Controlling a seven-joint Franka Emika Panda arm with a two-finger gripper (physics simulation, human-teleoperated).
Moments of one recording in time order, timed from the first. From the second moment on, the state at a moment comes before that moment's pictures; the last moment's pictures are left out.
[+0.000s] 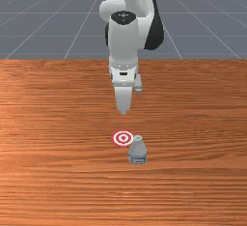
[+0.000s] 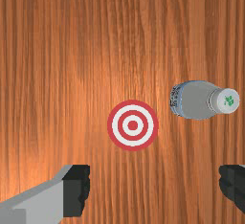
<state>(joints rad) 0.00 0.39 0.00 -1.96 0.00 2.36 -0.79</state>
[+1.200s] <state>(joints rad) 0.00 0.49 0.00 -1.80 0.00 2.30 -0.79</state>
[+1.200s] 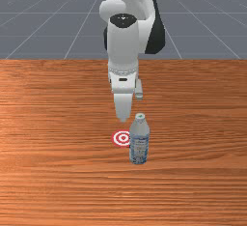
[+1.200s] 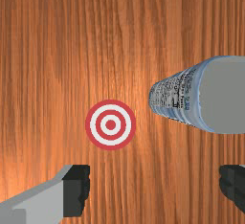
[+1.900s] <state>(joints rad) 0.00 0.45 0.00 -1.68 0.00 2.05 -0.78</state>
